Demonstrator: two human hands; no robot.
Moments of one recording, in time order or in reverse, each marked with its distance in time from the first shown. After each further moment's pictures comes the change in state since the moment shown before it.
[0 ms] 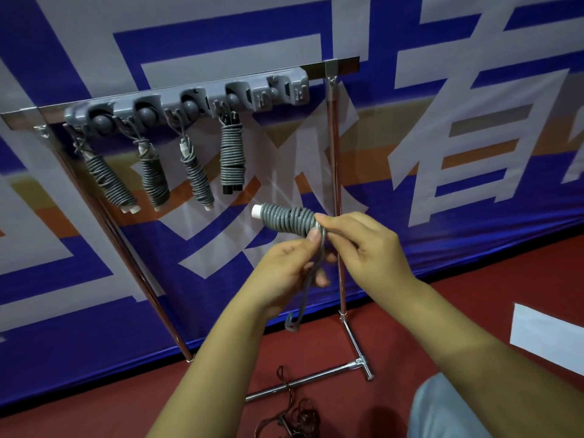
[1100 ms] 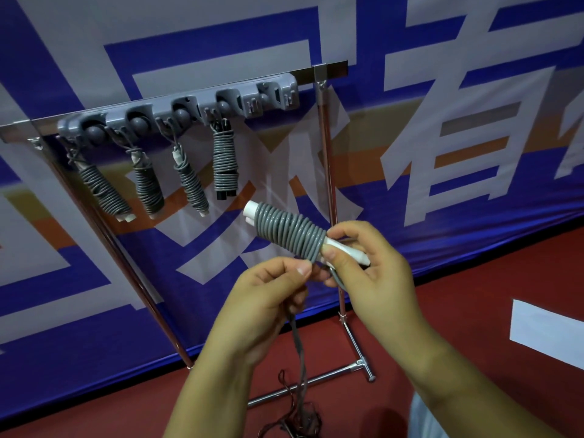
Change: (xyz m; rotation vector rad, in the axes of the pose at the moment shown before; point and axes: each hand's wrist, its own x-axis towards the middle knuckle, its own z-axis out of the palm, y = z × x) left_hand -0.048 0.010 0.009 -0.127 0.132 0.045; right_hand -0.014 -0.073 -0.020 0.473 0.051 0.517
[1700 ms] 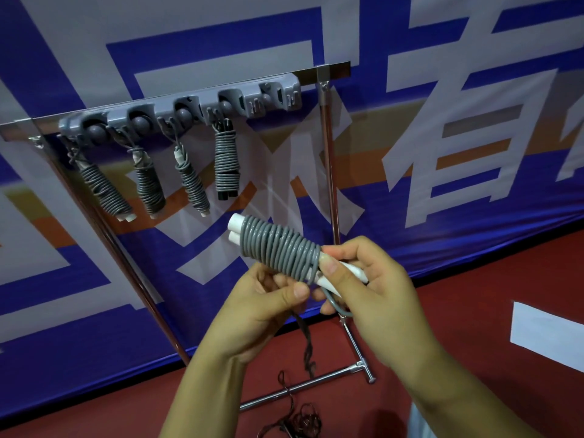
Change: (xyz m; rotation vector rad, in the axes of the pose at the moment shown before) left_hand 0.010 -0.013 -0.020 -0.188 -0.176 0.045; right_hand -0.012 -0.018 0.006 0.151 -0.042 0.224
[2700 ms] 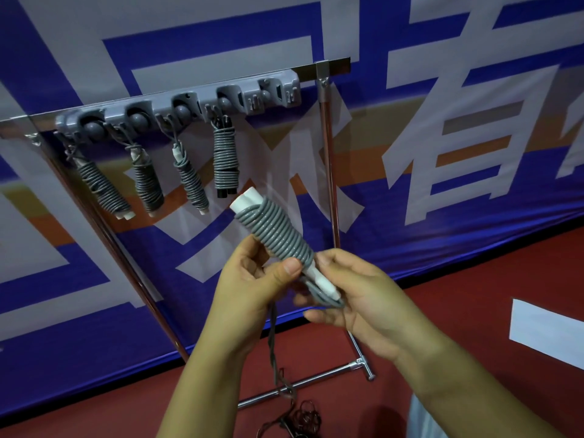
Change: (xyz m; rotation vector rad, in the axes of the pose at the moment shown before) left_hand -0.002 0.016 0.012 0.198 0.174 0.221; right_hand 0.016 0.015 -0.004 0.347 -0.191 0.442
